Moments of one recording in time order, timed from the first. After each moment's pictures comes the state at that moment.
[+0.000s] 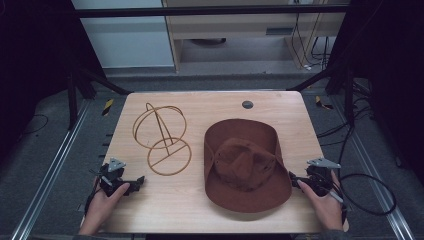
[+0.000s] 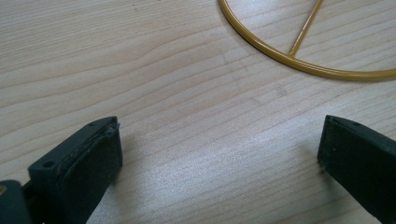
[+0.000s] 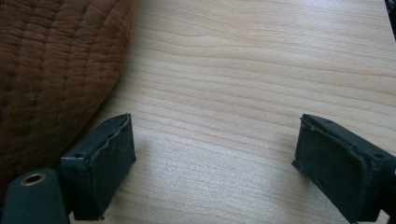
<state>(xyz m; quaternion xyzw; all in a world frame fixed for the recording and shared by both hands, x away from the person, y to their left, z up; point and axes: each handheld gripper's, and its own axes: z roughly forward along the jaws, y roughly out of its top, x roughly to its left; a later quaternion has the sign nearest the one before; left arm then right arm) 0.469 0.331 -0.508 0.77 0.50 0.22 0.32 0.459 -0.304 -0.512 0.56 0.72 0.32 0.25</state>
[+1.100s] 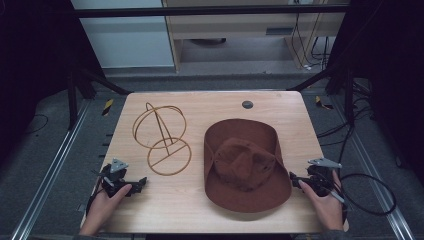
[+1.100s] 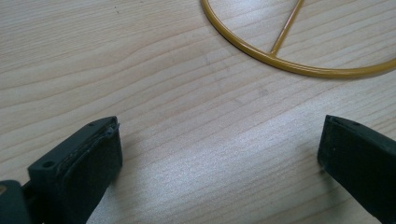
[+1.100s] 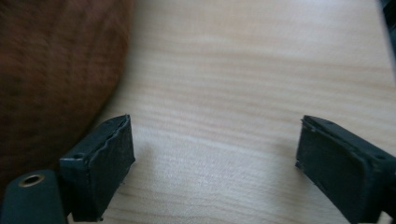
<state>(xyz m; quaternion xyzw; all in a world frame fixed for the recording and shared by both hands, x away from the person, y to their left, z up) 0.468 0.325 -0.508 0.78 0.49 0.21 0.32 0.456 -0.304 -0.507 0.57 0.71 0.32 0.25</state>
